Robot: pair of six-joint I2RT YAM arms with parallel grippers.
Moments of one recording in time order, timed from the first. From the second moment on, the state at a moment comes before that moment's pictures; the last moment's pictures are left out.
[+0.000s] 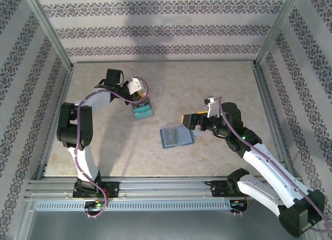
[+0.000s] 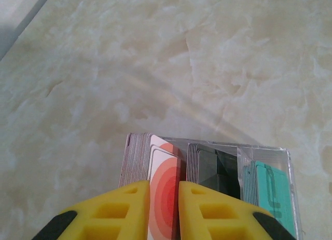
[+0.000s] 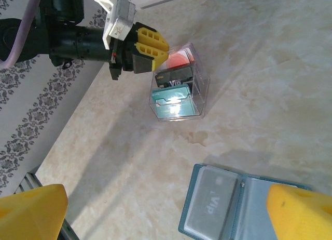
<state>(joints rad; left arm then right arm) -0.12 1.89 1.31 -0.29 0.63 0.87 0.47 0.86 0.69 -0.28 -0.37 0.50</state>
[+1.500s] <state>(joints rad) -0.19 1.14 0.58 0.09 0.14 -0.32 0.91 1.73 1.13 -0.72 0.12 0.56</state>
